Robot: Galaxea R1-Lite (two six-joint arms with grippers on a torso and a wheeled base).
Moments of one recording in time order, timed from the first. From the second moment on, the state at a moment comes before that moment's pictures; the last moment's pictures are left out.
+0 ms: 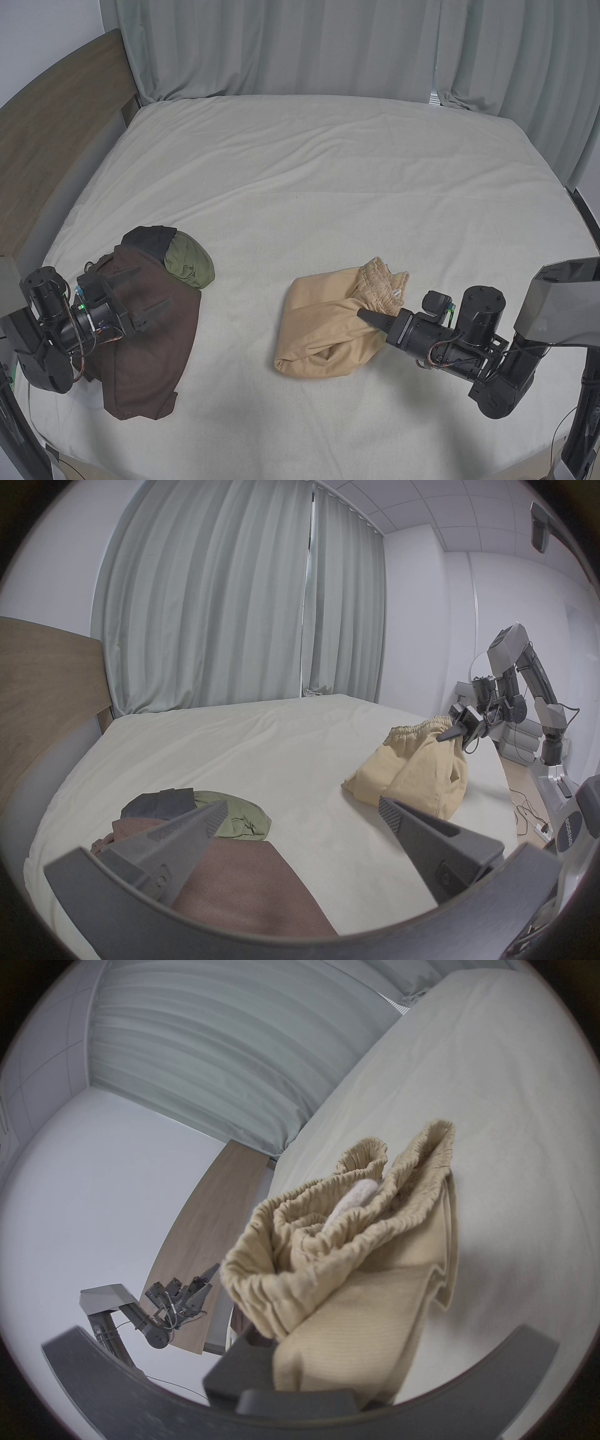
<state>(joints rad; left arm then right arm) 0.15 2.04 -0.41 -1.54 -0.79 0.21 0.51 2.18 -0.50 -1.54 0.28 0.81</state>
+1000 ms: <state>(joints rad) 0.14 2.03 -0.41 -1.54 -0.79 0.21 0.47 2.09 -0.68 -1.54 0.40 0.76</state>
